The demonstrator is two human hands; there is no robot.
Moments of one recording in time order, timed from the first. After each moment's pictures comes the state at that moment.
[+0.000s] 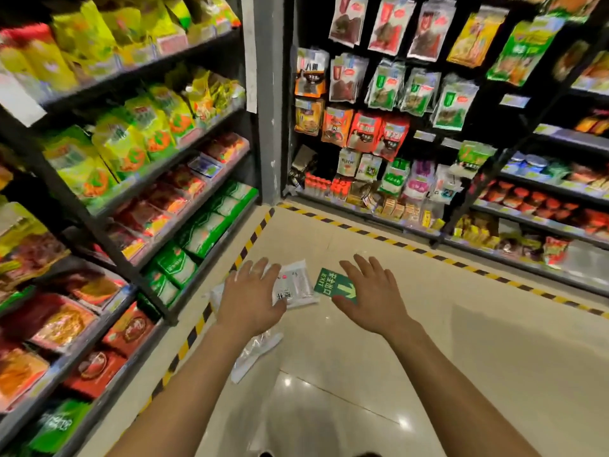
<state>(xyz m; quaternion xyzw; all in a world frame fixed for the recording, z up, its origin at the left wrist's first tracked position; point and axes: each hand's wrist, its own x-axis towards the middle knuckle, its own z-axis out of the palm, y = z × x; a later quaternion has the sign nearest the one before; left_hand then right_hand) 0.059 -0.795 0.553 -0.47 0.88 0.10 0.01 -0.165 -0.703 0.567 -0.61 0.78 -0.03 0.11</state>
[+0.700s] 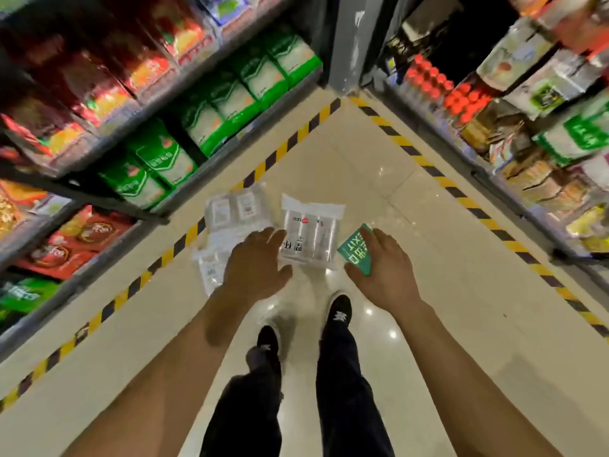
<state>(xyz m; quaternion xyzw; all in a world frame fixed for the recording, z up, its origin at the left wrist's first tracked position) -0.162 -1.106 0.288 -0.64 0.71 0.27 0.13 -0.402 -1.097 0.272 -0.67 0.68 0.02 0.30</state>
